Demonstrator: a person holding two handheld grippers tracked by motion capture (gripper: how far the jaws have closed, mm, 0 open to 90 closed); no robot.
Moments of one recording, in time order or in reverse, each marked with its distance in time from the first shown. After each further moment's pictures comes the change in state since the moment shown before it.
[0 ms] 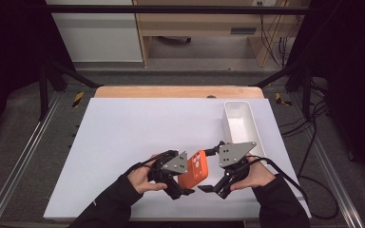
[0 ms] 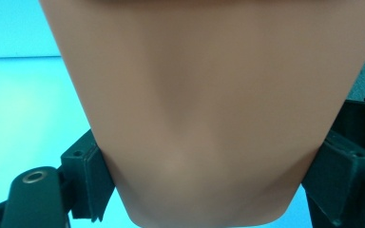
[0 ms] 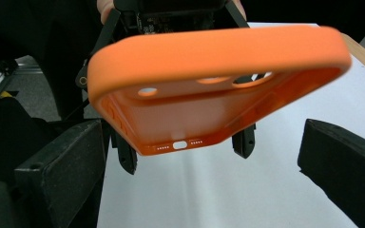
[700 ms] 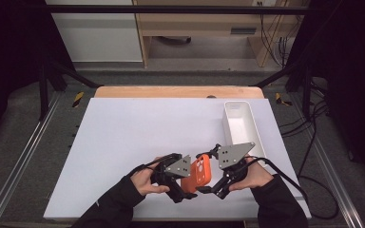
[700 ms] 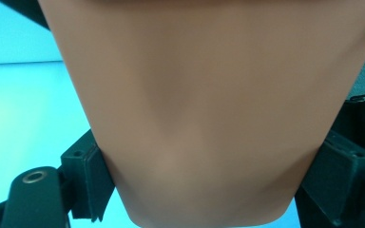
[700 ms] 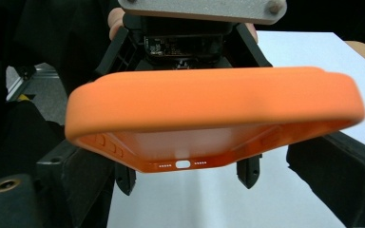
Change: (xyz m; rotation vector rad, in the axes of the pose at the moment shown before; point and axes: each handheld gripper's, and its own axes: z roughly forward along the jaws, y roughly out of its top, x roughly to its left) left arm -0.005 0.002 0.008 -0.013 -0.041 0.011; right arm 0.001 -0.002 0.004 -0.034 0.054 -0.012
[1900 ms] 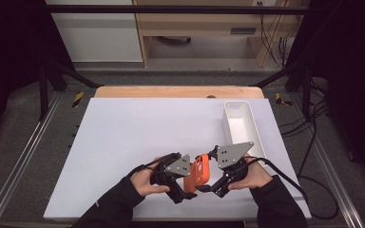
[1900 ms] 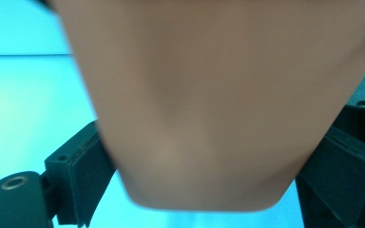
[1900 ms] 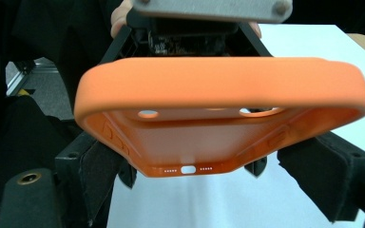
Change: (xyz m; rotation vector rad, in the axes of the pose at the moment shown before) left arm 0.002 -0.005 0.000 -0.006 0.018 -0.043; right arm -0.001 0.001 -0.001 0.029 0.002 0.004
